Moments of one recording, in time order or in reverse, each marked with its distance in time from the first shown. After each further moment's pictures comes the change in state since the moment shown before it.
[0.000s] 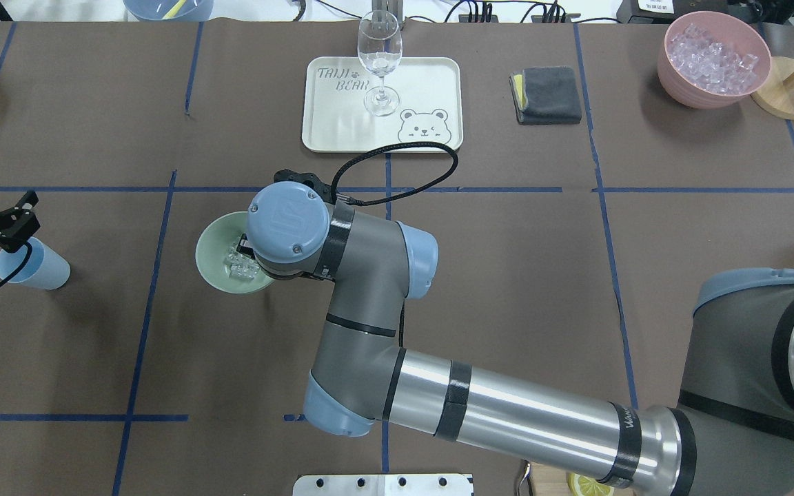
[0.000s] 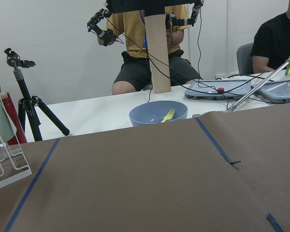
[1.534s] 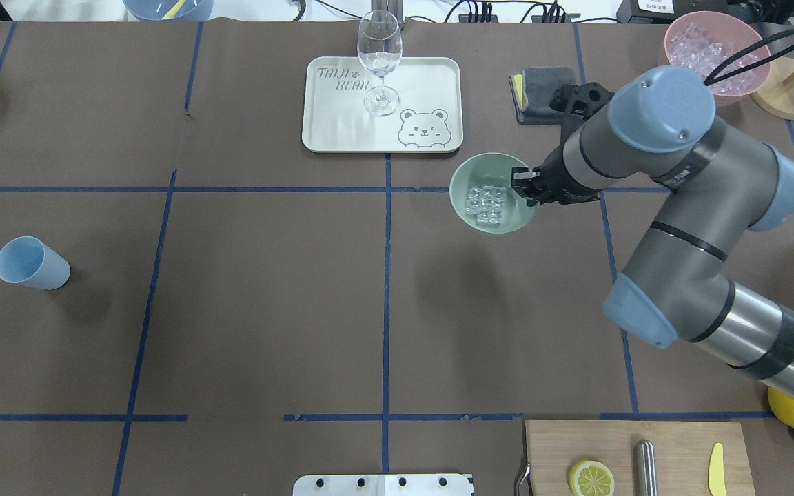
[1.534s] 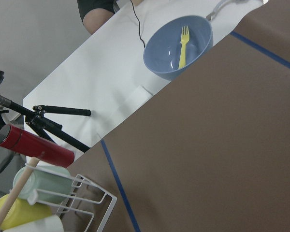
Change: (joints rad) left arm -0.662 -0.288 0.001 0.754 -0.853 0.752; right arm 0.370 -0.677 0.564 -0.113 0.235 -0.463
